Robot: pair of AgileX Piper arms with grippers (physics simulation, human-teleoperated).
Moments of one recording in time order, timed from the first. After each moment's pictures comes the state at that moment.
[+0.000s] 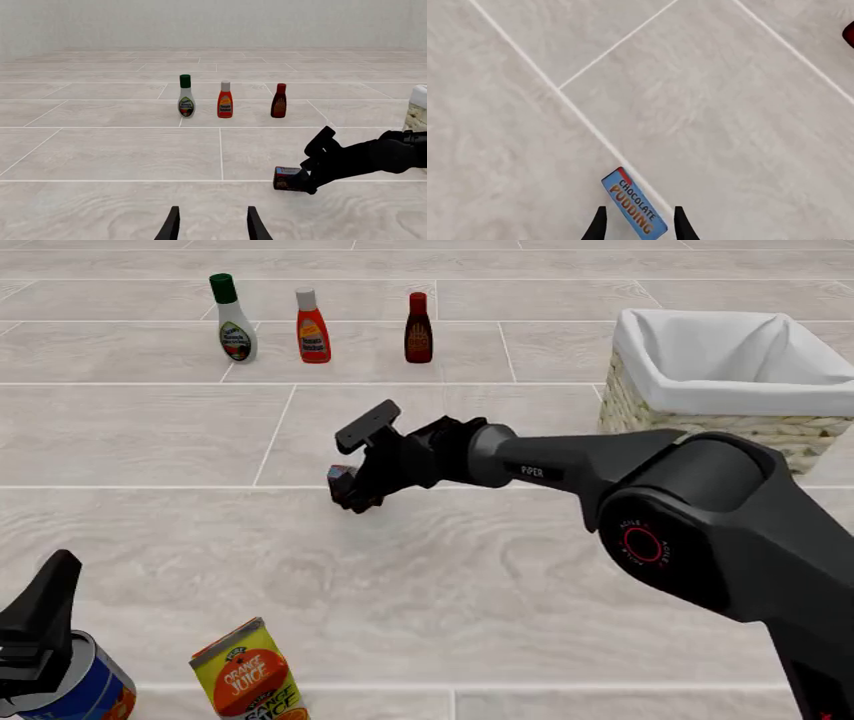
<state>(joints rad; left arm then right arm) 0.00 0.01 0.00 0.00 0.00 0.68 2.35 -1.77 0.26 -0.16</state>
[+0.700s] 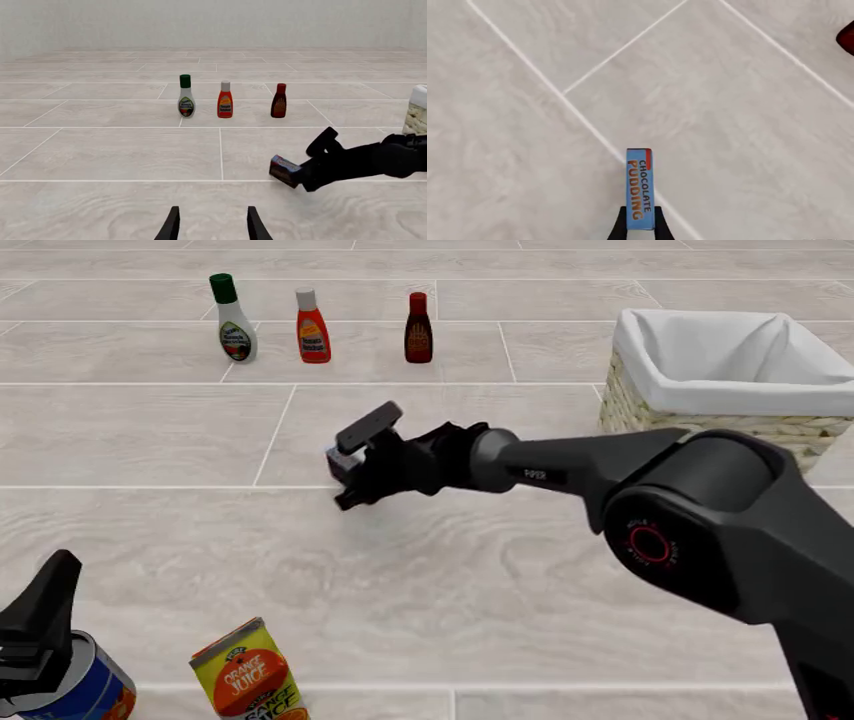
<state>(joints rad) 0.00 0.01 0.00 0.00 0.00 0.69 2.34 -1.72 0.18 -0.14</state>
